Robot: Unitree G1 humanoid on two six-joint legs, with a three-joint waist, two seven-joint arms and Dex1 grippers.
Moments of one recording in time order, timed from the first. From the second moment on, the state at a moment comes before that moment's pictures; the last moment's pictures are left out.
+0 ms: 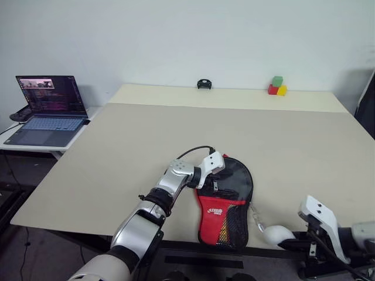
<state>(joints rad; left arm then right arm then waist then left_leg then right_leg) -0.91 0.09 -0.30 0.96 0.00 -0.10 -1.16 0.30 -0.99 -0.33 -0.77 0.65 1.11 0.93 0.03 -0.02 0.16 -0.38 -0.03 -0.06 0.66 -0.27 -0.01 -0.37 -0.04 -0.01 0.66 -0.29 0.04</state>
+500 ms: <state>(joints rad) -0.98 0.00 -0.29 1.10 0.04 -0.16 -1.13 0.67 -0.90 -0.52 -1.01 0.80 1.13 0.88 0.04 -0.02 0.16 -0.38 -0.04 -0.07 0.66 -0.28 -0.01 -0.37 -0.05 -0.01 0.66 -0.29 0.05</state>
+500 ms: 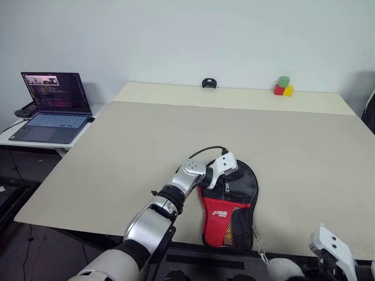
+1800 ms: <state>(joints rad) -1.03 -0.07 -0.25 1.20 0.09 -0.21 -1.06 0.78 -1.06 -0.54 -1.02 1.11 0.81 0.52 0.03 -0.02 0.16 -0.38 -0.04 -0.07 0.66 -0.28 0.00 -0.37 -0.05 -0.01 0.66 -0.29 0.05</state>
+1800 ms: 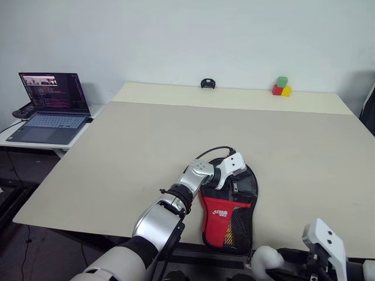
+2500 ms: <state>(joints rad) -0.95 -0.03 -0.23 1.08 0.08 -0.20 -1.09 0.45 -1.13 -0.61 -0.85 1.15 0.86 0.71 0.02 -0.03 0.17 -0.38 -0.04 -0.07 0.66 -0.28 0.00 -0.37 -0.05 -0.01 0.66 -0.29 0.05</state>
